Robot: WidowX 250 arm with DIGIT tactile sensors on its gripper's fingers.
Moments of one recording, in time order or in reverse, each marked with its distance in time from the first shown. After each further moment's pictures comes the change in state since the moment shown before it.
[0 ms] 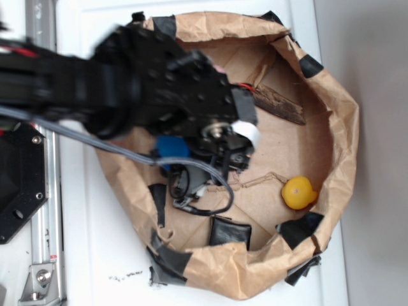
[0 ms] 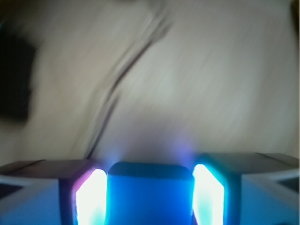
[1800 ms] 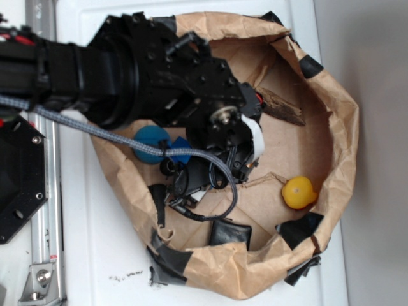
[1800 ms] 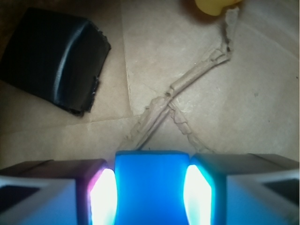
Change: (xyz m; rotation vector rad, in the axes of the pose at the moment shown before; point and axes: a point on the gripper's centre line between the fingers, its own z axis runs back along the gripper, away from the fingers) arm 0.002 -0.016 -0.013 -0.129 -0.007 -0.284
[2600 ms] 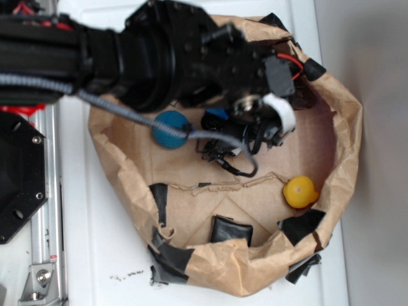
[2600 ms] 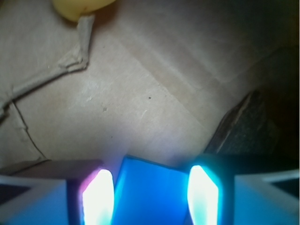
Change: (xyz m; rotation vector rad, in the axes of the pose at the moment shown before) arm 0.002 0.057 -0.005 0.212 0.034 -0.119
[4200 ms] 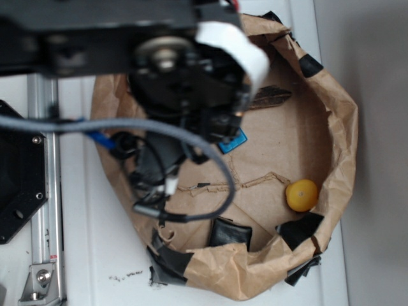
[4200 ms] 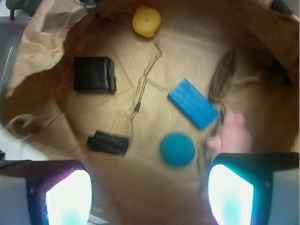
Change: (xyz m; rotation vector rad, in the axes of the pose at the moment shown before) arm -0.011 -0.040 0.132 -0.112 0.083 0.385
